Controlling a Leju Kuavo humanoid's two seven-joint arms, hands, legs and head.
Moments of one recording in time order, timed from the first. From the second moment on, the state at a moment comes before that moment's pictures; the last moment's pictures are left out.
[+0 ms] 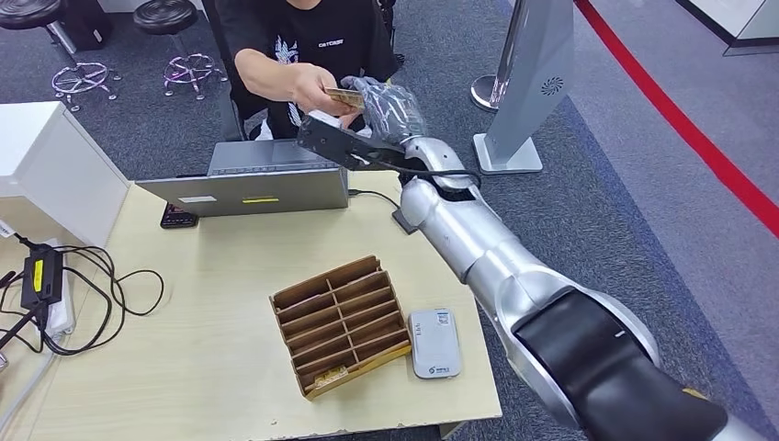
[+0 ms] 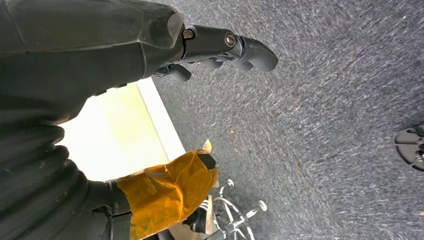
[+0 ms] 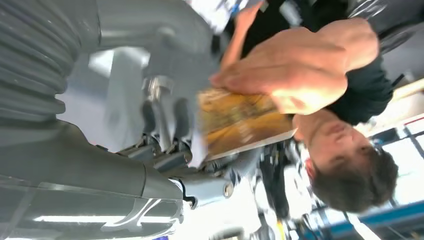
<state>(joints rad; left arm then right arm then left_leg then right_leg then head) -0.14 -0.06 0.94 -0.21 -1.53 -0.20 0.18 -1.06 0.22 0.54 -0.43 0.76 -0.30 -0.20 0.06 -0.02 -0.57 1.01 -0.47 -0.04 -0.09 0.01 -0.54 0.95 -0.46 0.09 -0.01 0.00</state>
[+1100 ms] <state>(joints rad) -0.08 -0.04 1.05 -0.21 -1.43 -0.16 0.16 -0.38 -0.13 -0.21 -0.36 -0.06 0.10 -0.51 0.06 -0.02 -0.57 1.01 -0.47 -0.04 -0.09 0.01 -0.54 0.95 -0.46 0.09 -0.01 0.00</state>
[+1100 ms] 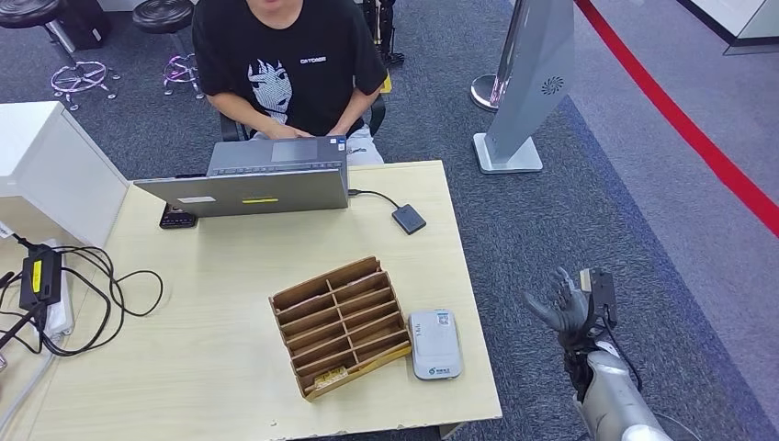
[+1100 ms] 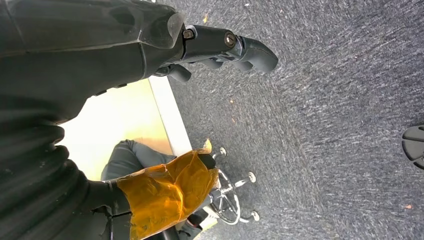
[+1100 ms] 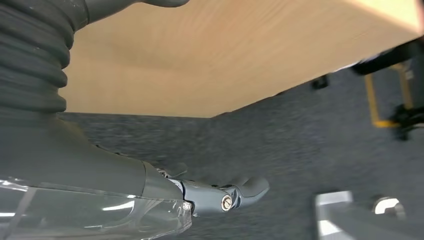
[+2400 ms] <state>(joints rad) -0.09 -0.04 1.04 -0.21 -1.45 -0.18 0.17 -0.16 -0.11 -0.09 -0.18 0.35 0.11 0.17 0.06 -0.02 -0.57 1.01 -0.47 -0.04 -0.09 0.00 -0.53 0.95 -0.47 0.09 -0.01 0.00</state>
